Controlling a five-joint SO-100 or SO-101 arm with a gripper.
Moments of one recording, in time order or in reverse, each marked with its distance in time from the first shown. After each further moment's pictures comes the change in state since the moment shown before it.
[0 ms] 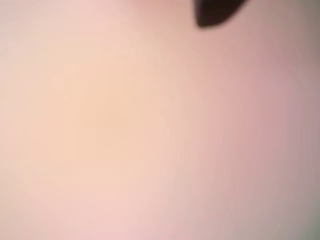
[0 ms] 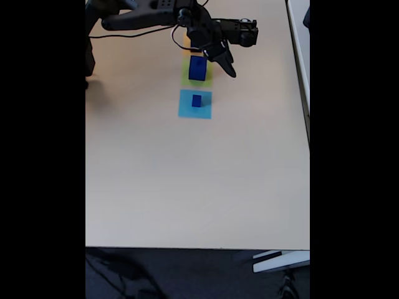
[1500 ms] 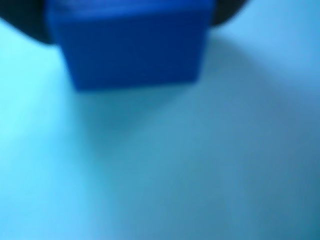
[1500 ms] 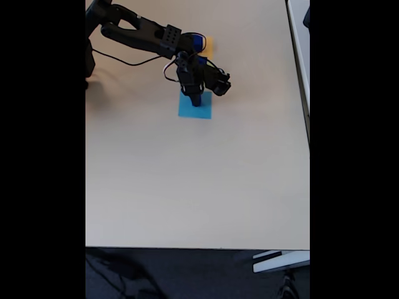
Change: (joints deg) arm 7.0 -3.3 28.8 -4.0 -3.6
